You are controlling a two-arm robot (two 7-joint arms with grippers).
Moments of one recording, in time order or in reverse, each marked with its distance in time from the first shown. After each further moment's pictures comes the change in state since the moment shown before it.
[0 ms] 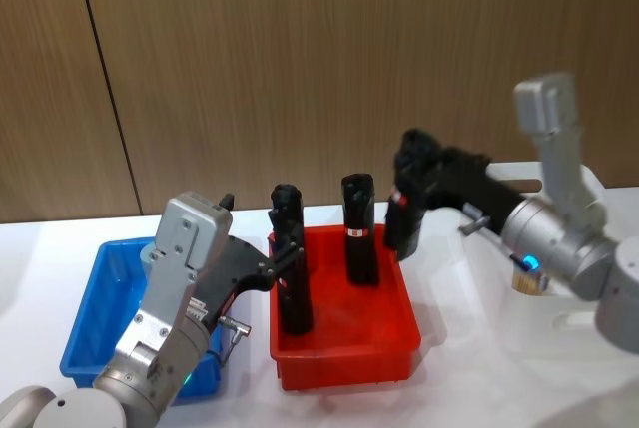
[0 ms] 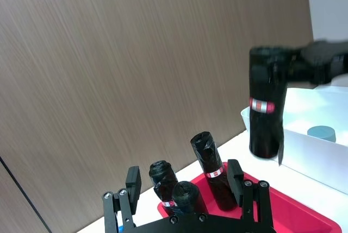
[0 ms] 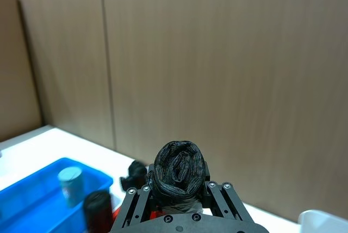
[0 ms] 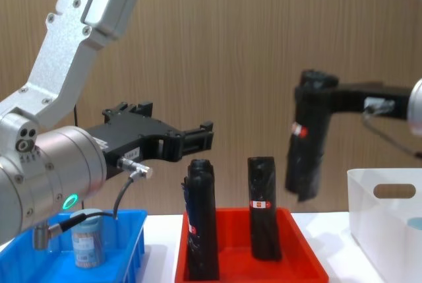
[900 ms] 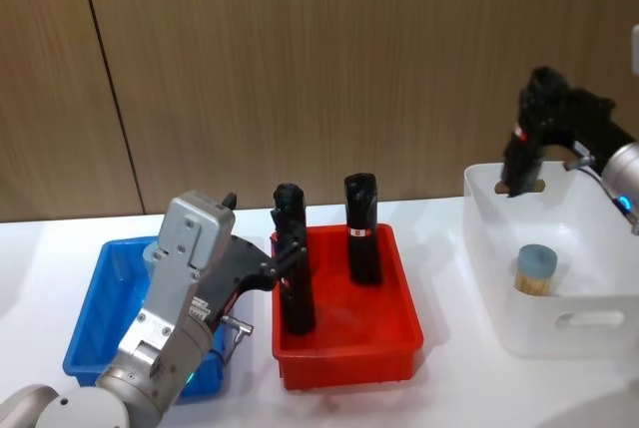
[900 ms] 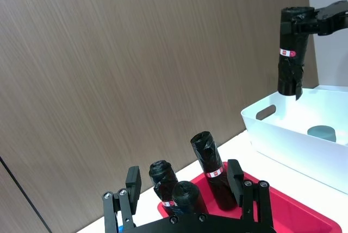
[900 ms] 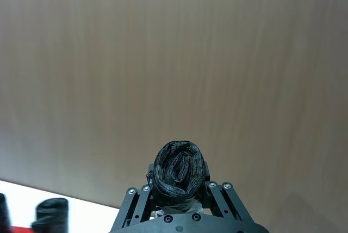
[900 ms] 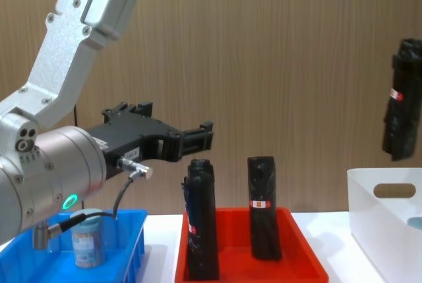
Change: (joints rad) left arm 0.000 0.000 0.000 0.000 0.000 0.000 0.000; right arm 0.115 0.072 0.111 0.154 -0.035 -0.061 -0.127
